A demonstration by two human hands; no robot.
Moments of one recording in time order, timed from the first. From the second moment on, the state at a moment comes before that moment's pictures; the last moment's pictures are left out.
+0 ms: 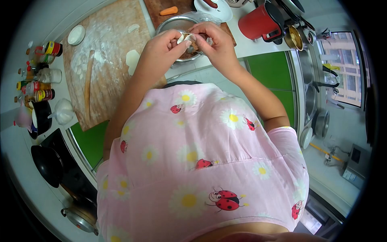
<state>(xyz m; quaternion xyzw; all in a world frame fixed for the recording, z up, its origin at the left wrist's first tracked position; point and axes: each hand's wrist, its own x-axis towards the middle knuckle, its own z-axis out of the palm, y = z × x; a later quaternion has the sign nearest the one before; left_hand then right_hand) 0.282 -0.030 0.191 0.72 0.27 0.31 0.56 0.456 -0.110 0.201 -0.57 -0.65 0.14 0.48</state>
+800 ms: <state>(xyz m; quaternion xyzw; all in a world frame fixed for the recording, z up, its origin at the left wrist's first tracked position) 0.262 -0.041 0.194 0.76 0.32 0.34 0.45 0.442 -0.104 0.210 -0.53 -0.64 0.21 0.52</state>
